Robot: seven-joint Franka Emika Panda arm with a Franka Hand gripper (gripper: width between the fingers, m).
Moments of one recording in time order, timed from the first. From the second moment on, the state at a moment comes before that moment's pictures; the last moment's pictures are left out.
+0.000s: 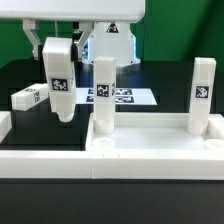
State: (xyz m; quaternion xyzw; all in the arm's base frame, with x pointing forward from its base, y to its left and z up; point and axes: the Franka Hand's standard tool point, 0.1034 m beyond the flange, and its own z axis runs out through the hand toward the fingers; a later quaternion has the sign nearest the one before) arm 0.640 -0.111 0.149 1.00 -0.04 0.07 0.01
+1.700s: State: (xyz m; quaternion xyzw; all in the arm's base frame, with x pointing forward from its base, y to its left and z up) arm 0.634 0.071 0.145 0.97 -0.07 0.23 -0.01
